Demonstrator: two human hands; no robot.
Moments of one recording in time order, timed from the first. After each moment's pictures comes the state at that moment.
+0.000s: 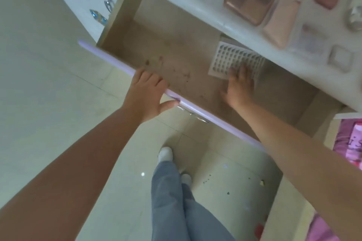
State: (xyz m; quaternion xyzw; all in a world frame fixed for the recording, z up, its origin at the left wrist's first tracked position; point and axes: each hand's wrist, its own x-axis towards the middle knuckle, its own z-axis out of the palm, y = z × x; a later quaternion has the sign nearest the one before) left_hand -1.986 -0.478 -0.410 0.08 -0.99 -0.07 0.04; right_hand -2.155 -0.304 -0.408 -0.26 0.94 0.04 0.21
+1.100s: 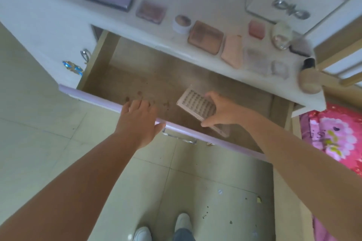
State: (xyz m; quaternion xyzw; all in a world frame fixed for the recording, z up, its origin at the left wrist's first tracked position) left_hand -1.986 -0.469 -0.378 0.08 -0.99 -0.04 -0.14; right_hand -2.130 -0.294 -0.352 -0.24 0.90 -0.09 0.36
